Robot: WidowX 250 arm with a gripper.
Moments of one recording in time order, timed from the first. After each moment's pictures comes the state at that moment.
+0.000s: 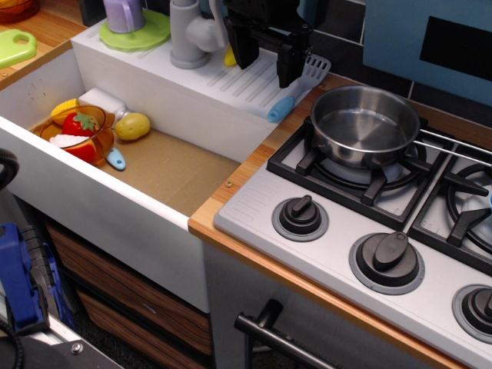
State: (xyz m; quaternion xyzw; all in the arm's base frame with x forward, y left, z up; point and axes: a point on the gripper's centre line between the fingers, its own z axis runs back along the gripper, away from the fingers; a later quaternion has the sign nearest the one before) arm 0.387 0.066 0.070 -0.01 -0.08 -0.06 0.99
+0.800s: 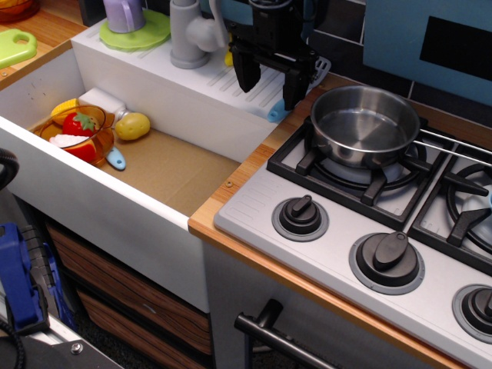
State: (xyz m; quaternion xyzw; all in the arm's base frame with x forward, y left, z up) arm 0.389 0.062 0.042 0.00 -0.07 -0.01 1.00
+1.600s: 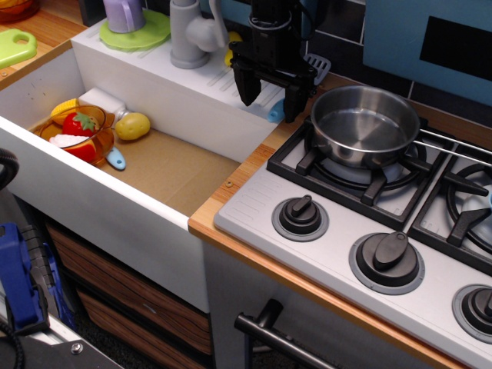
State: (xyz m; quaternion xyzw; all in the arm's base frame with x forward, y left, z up) arm 0.395 0.067 0.020 -0.01 -0.08 0.01 1.00
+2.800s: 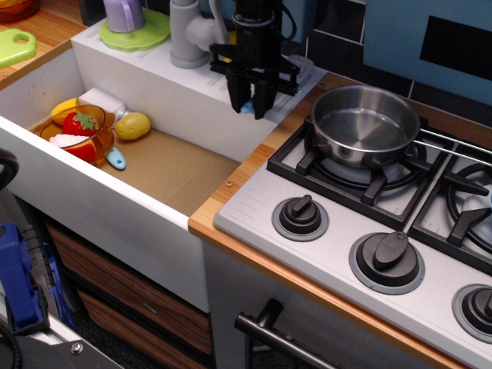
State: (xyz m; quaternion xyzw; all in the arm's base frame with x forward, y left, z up) arm 0.375 0.079 0.028 0.01 -0.02 0.05 1.00
